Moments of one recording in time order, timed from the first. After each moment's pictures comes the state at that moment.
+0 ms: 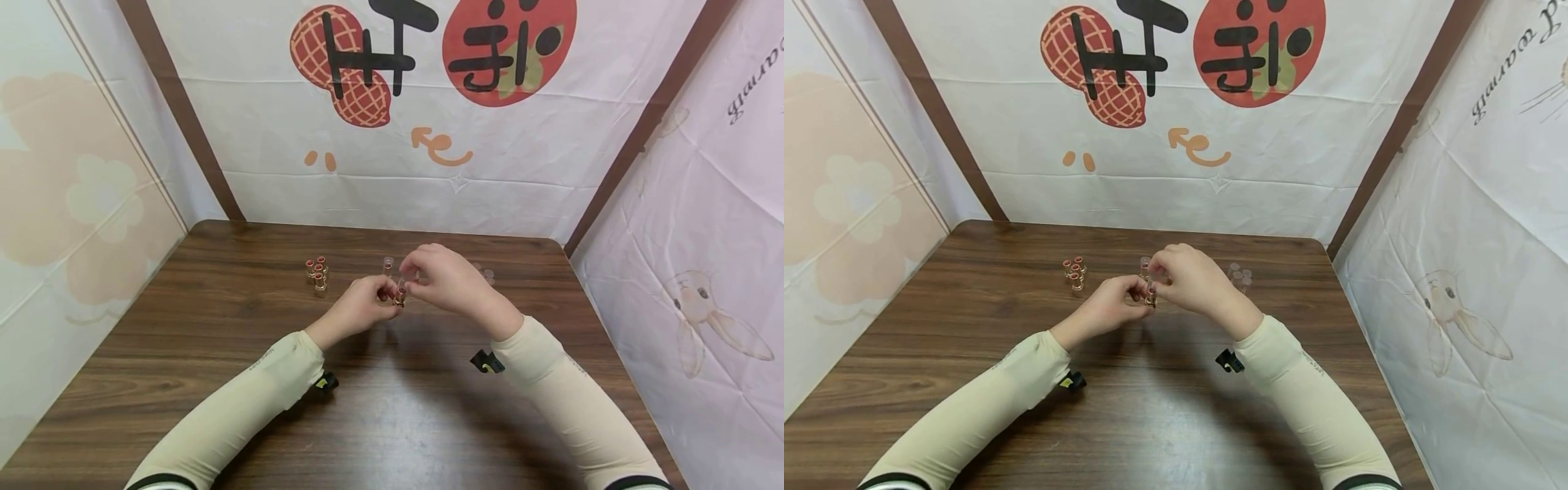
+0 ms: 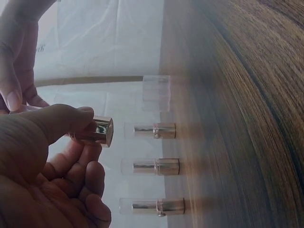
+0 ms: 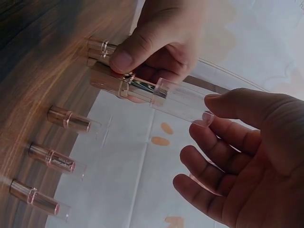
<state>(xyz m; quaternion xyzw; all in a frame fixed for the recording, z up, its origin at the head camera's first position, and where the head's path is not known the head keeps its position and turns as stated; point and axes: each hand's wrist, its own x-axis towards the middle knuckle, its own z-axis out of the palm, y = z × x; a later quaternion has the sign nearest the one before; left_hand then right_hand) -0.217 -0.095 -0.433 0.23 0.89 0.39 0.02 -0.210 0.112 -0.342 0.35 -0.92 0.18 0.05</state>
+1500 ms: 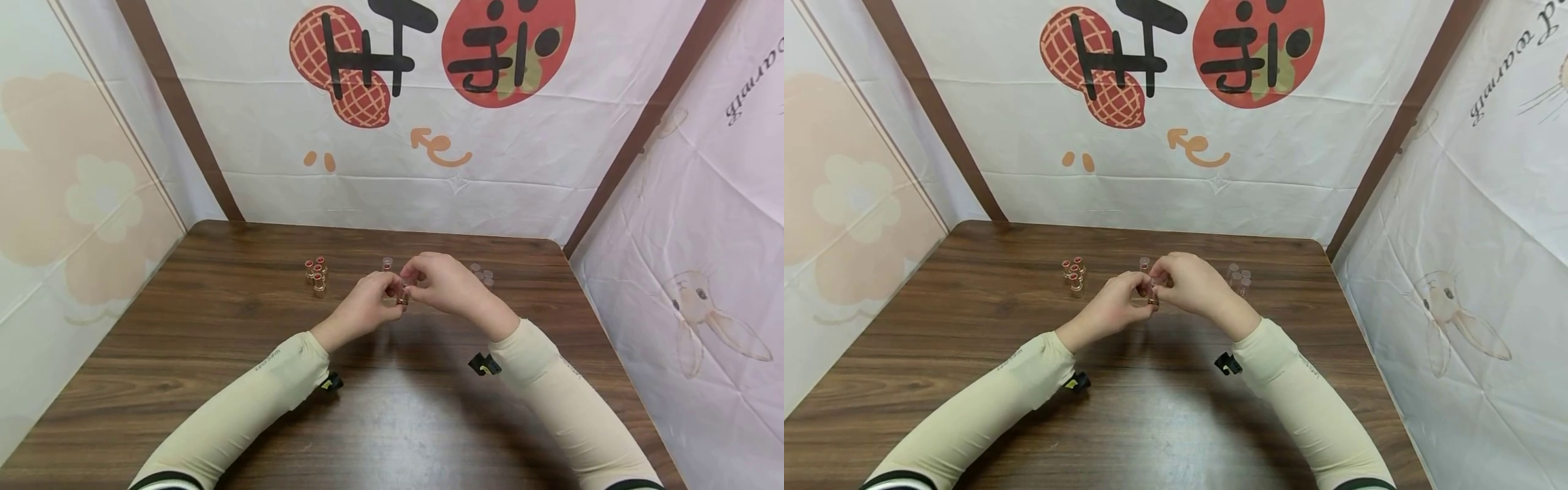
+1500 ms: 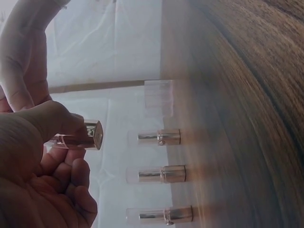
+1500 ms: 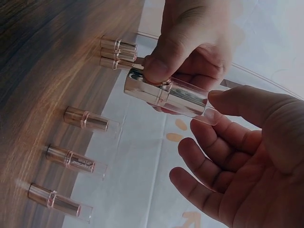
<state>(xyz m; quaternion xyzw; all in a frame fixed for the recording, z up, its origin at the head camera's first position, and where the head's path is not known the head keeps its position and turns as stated) -0.213 -0.084 -0.428 0.27 0.89 0.36 -0.05 -0.218 0.114 -0.356 0.33 -0.92 0.22 0.01</state>
